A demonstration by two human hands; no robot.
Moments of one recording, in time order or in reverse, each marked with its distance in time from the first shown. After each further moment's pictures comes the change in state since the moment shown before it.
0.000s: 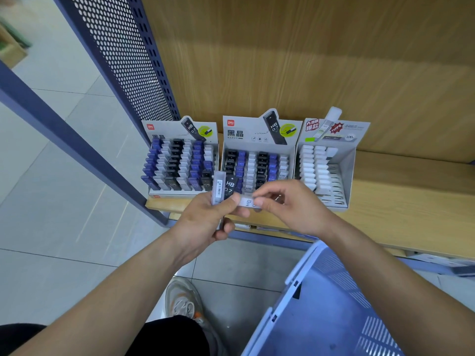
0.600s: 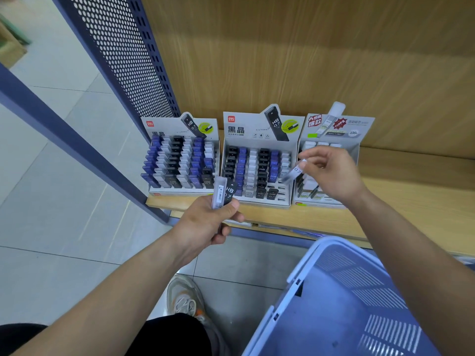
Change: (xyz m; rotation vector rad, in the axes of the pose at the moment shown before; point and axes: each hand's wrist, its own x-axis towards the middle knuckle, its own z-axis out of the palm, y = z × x) left_hand 0.008 -0.012 -0.007 0.092 0.041 -0.069; right_hand 0.018 0.044 -0.062 -0.056 0.426 0.216
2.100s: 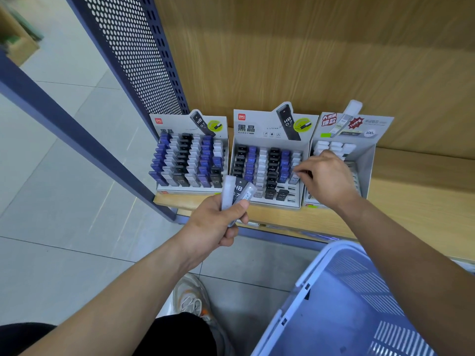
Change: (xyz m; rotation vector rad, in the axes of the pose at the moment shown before) left_hand 0.003 -0.006 -0.005 -0.051 -0.049 0.053; right_hand 0.022 0.032 0.035 -0.700 0.005 -0.439
